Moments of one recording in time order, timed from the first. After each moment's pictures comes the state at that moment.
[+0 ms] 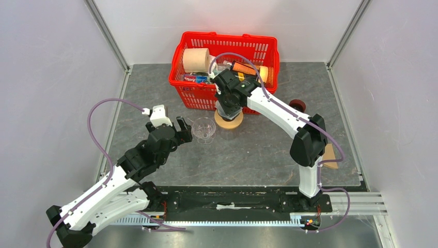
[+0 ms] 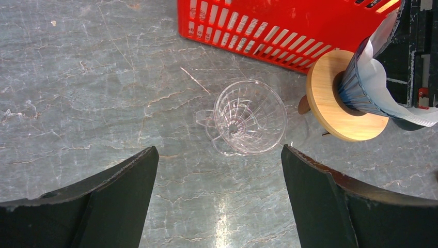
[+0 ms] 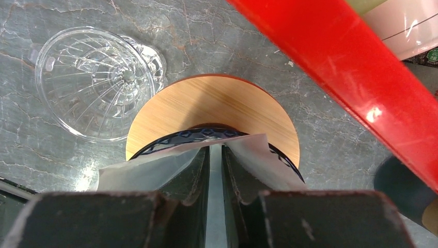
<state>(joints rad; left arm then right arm) -0.80 0.71 0.76 -0.54 -0.64 -0.62 0.75 1.95 1.87 -0.94 0.13 0.16</state>
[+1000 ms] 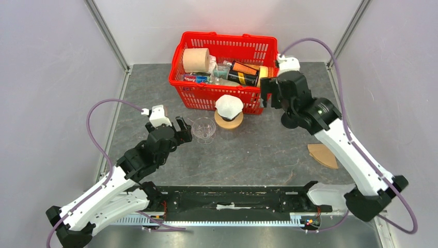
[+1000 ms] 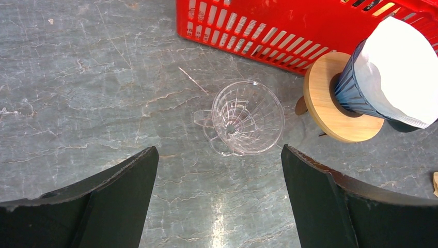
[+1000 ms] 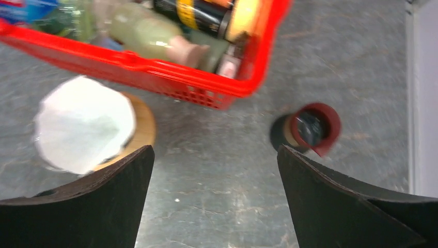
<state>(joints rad) -0.80 0.70 0.76 -0.54 -0.64 -0.64 0.64 1.29 1.55 -0.81 0.41 0.22</state>
